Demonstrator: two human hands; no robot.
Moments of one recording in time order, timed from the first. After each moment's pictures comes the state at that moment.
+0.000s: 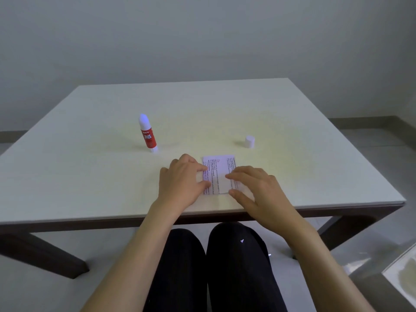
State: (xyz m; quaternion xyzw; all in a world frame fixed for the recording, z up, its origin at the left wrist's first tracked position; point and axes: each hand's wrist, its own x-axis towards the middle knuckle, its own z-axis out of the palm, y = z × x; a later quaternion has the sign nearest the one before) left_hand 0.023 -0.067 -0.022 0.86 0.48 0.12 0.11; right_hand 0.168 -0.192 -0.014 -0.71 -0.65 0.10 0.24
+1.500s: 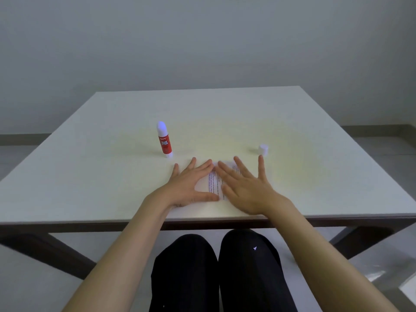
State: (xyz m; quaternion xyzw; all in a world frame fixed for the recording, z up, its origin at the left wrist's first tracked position) left_hand -0.007 -0.030 -0.029 0.90 0.34 -0.01 0.26; right_hand 0.158 -0.124 -0.032 -0.71 -0.70 0.06 -0.02
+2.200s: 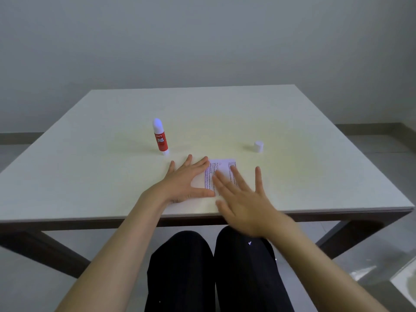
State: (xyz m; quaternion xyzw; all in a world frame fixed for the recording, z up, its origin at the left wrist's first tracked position) left_hand -0.005 -0.031 -0.028 0.90 0.34 -0.02 0.26; right_hand 0.138 -0.163 -0.046 -0.70 -0.71 0.02 0.04
